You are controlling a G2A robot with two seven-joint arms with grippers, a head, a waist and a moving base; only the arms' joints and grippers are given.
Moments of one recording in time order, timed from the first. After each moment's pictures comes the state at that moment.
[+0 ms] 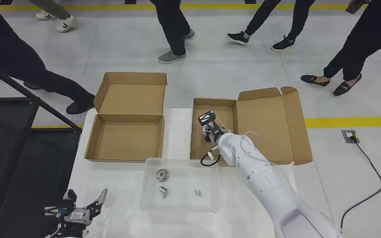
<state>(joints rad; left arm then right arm) 1.84 -1.18 -1.76 -1.82 1.19 -0.01 0.20 -0.32 -1.60 0.79 -0.44 -1.15 -0.09 0.31</state>
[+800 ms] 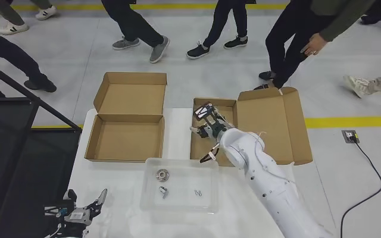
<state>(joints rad) 1.84 -1.18 -1.76 -1.82 1.19 -0.01 0.20 -0.63 -1.44 1.04 -1.26 -1.35 -0.23 0.51</state>
